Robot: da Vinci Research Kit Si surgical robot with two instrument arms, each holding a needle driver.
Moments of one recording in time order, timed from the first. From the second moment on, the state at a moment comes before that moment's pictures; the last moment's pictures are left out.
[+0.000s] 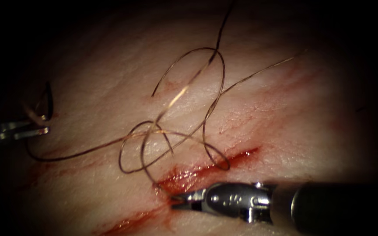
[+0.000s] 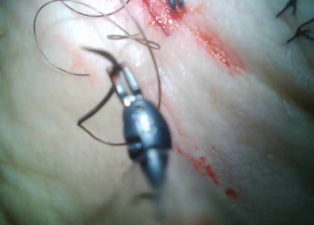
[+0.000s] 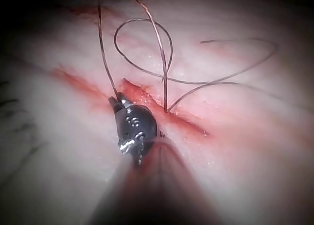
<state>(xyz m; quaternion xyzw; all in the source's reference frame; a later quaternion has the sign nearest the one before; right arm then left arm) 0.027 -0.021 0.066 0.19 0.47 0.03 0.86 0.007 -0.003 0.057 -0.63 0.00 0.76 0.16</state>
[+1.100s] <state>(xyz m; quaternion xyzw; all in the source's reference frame) 0.007 -0.036 0.041 0.27 0.43 -0.02 0.86 0.006 -0.003 0.057 -0.63 0.00 0.76 0.16</state>
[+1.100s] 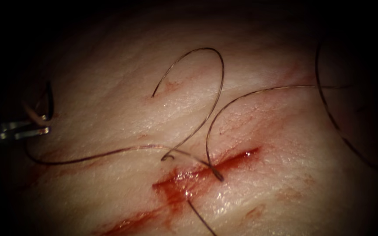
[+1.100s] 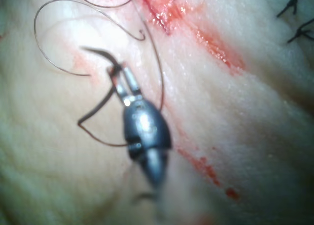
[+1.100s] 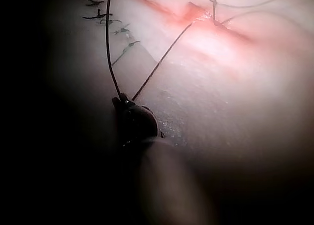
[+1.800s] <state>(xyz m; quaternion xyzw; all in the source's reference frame) 0.003 -0.038 0.037 0.27 0.41 0.00 0.87 0.006 -0.003 0.057 -0.63 0.00 0.76 0.16</state>
